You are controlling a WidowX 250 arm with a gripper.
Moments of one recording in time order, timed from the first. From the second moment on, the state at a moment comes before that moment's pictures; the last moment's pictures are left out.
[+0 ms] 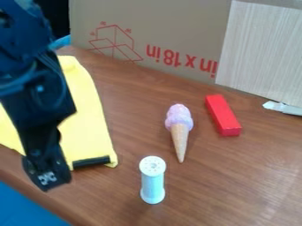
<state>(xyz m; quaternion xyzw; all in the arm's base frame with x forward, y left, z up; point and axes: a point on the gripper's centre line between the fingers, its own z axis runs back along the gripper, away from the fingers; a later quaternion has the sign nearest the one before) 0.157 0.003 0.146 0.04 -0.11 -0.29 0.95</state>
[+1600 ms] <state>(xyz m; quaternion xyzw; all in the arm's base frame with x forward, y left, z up) 0.226 0.038 0.072 0.15 -0.10 -0.30 0.94</state>
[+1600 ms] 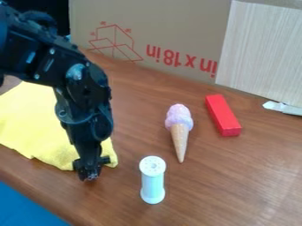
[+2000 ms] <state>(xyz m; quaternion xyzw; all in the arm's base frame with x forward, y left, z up) 0.226 0.041 0.061 0.16 -0.10 -0.29 0.94</state>
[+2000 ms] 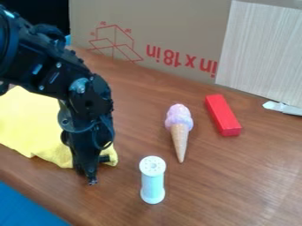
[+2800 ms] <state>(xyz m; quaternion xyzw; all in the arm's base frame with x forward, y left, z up) 0.193 0.027 0.097 0.06 -0.10 -0.33 0.94</state>
